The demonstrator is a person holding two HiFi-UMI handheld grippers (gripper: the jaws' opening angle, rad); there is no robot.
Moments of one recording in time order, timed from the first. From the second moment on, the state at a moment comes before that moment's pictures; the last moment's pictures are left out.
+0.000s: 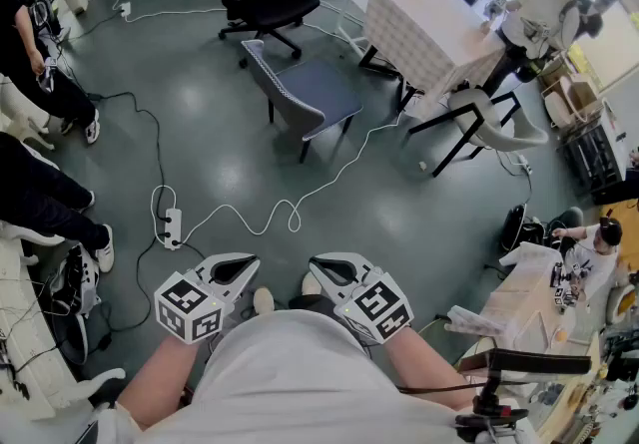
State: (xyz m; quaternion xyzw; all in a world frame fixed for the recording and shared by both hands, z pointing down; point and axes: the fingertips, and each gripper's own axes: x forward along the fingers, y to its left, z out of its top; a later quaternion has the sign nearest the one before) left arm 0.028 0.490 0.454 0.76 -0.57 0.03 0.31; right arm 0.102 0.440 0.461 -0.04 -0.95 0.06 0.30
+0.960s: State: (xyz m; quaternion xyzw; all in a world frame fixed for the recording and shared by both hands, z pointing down) left arm 0.039 0.309 0.460 0.71 -0.63 0.01 0.32; right arm 0.150 0.273 0.480 -0.02 -0.95 0.06 0.29
